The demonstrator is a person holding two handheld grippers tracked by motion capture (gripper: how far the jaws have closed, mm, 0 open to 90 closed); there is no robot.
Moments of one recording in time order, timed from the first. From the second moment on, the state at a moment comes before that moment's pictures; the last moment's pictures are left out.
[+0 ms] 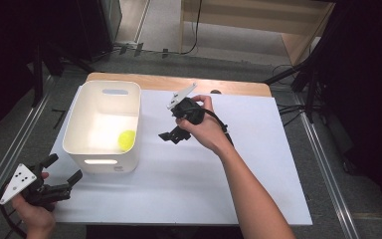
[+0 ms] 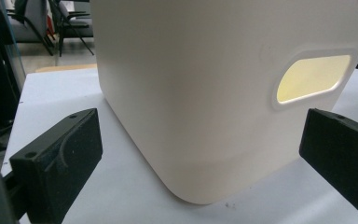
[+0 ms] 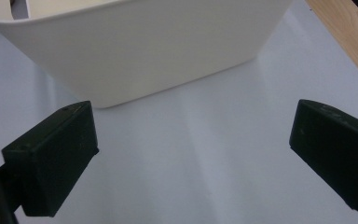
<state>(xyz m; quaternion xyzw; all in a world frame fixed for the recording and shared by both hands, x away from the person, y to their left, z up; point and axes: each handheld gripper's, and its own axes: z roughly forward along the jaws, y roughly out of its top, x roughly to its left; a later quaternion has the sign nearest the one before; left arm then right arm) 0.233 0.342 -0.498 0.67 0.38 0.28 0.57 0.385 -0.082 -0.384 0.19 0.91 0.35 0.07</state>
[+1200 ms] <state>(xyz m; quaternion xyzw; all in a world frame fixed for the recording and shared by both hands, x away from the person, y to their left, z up) 0.233 0.341 -0.498 0.68 0.38 0.28 0.57 0.359 -0.161 -0.414 0.25 0.89 0.38 0.08</state>
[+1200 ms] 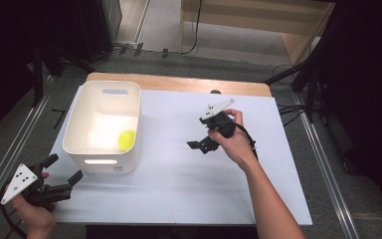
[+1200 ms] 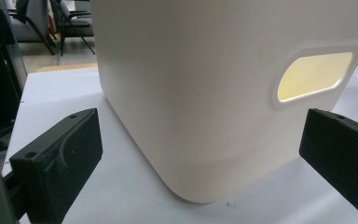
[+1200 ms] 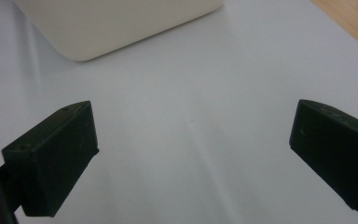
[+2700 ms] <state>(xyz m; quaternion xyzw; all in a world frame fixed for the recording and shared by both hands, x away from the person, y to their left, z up) 0.233 0.339 -0.498 0.68 0.38 0.29 0.56 0.306 -0.254 -0.459 0.32 0.84 0.42 0.09</state>
